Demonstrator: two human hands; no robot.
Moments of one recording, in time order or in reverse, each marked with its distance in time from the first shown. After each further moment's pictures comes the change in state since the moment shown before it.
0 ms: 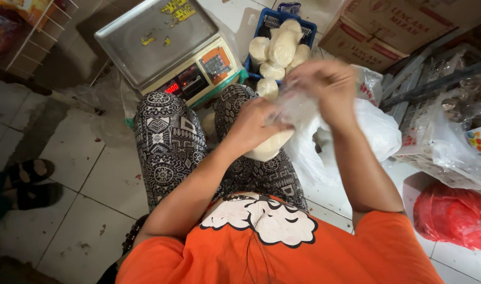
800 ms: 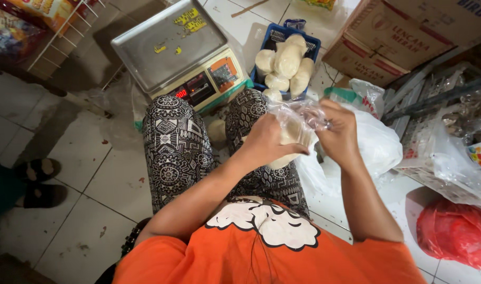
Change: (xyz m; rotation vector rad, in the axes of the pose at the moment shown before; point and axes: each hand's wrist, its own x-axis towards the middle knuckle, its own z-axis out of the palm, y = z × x) left_hand -0.011 0.025 0.021 0.101 0.216 0.295; right_hand -0.065 0.015 -0.019 -0.512 -0.051 -0.068
